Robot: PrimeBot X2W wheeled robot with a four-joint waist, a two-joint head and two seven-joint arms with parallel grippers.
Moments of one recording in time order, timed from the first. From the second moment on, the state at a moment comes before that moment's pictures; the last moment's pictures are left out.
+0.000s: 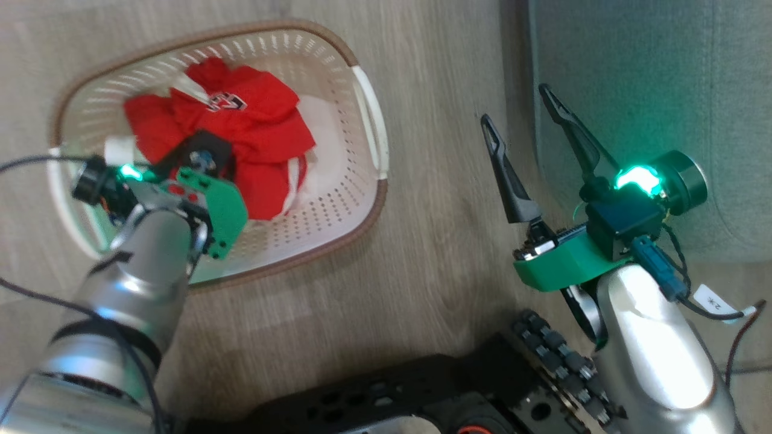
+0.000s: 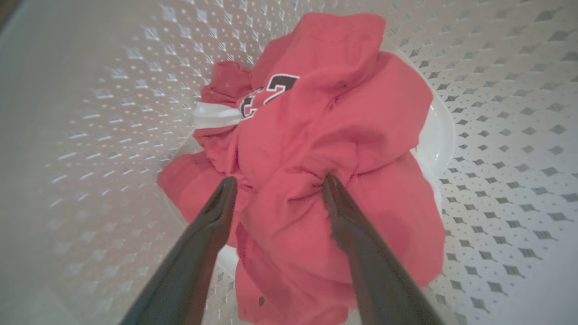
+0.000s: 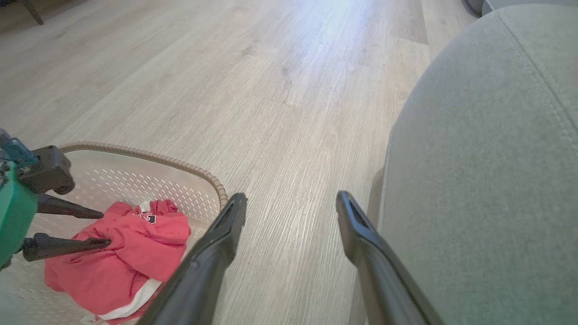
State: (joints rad) left arm -0.93 0.11 -0.52 1.27 -0.04 0.04 -0.23; right arm -0.36 -0.06 0.23 0.07 -0.07 0.13 -0.26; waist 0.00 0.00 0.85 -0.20
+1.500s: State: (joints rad) left arm -0.84 0.09 -0.55 1.24 -0.16 -0.11 -0.25; right arm -0.40 -0.06 0.22 0.17 -0.06 0.13 -0.26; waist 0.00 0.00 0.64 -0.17
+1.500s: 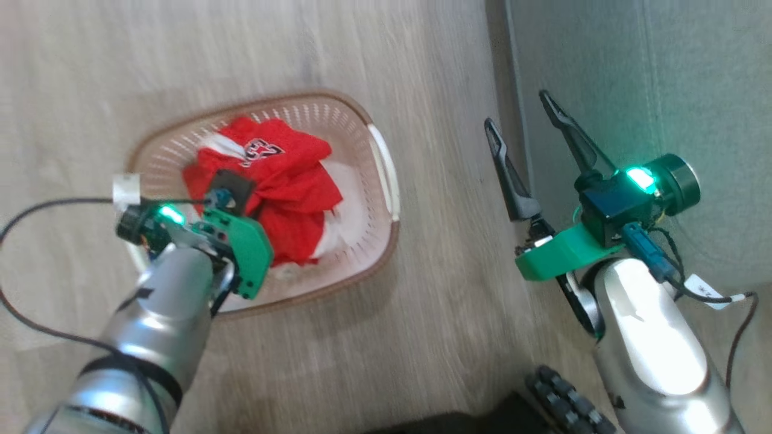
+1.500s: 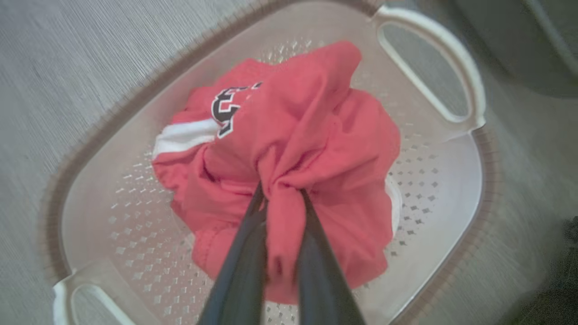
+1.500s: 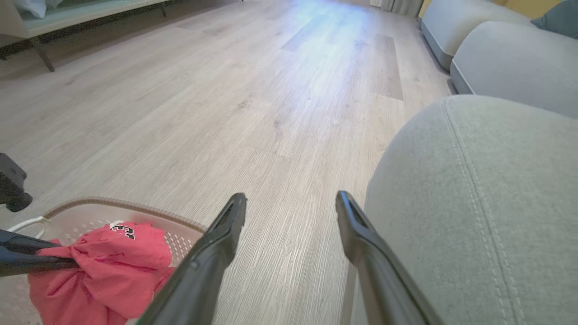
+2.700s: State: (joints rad) left arm -0.31 0.04 -0.19 0.25 -0.27 -0.11 -0.25; right arm -0.19 -0.09 0.17 0.17 -0.04 0.13 -0.26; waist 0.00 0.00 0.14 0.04
